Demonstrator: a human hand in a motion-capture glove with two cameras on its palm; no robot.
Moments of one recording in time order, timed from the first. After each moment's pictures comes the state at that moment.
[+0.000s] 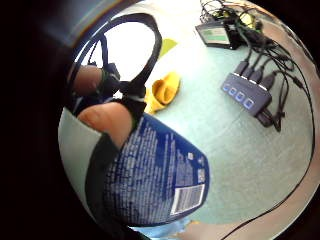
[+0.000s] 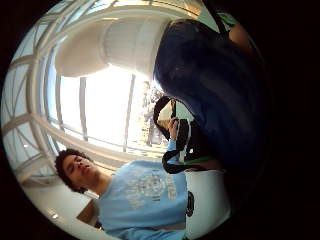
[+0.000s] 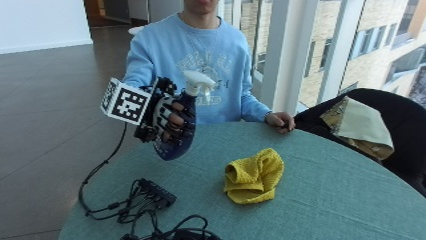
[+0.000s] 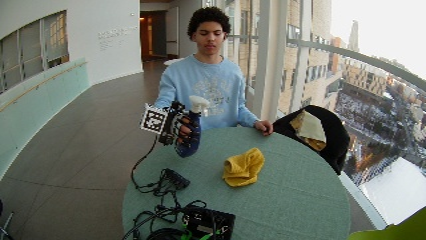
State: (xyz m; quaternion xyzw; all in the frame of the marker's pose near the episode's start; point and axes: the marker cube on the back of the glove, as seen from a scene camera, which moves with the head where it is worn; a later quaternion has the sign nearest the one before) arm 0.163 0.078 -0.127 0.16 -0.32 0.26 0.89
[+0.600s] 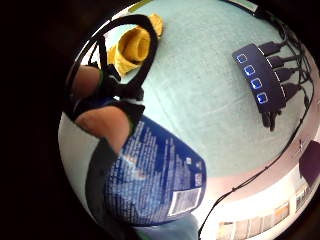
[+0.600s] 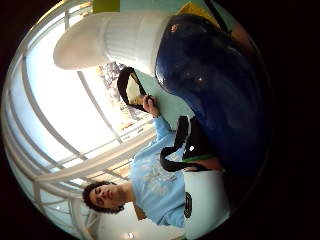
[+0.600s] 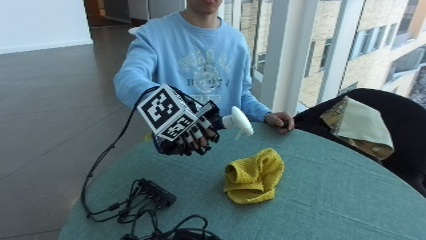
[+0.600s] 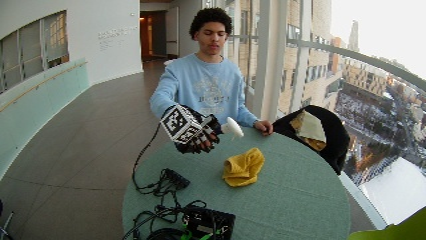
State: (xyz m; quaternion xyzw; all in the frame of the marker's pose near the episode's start) arm 0.168 0.013 -0.104 -0.18 -0.28 0.34 0.88
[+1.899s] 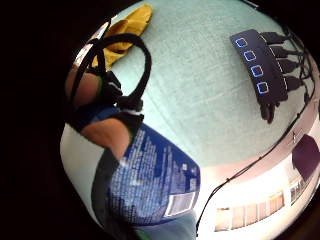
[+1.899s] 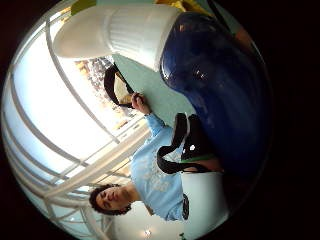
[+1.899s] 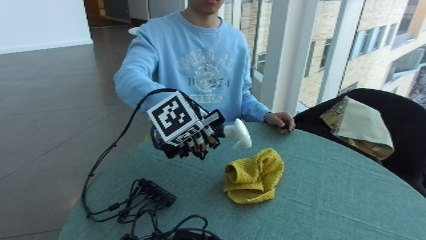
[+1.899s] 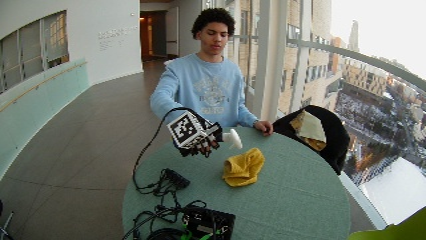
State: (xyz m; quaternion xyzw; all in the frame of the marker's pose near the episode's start) arm 0.169 0.009 -0.091 -0.26 -0.26 0.36 0.86
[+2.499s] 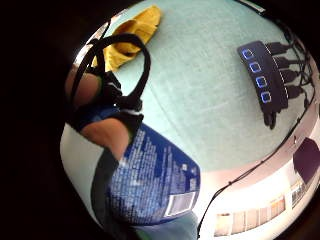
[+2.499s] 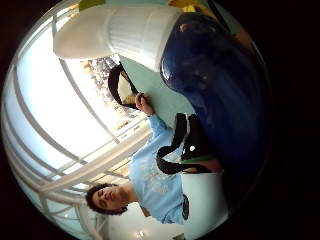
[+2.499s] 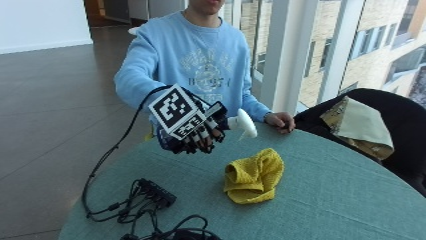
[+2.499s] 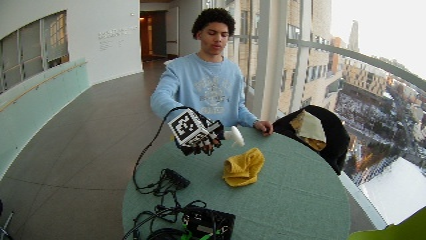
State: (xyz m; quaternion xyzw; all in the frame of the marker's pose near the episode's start) arm 0.155 0.001 -0.095 -0.21 -0.27 0.33 0.88
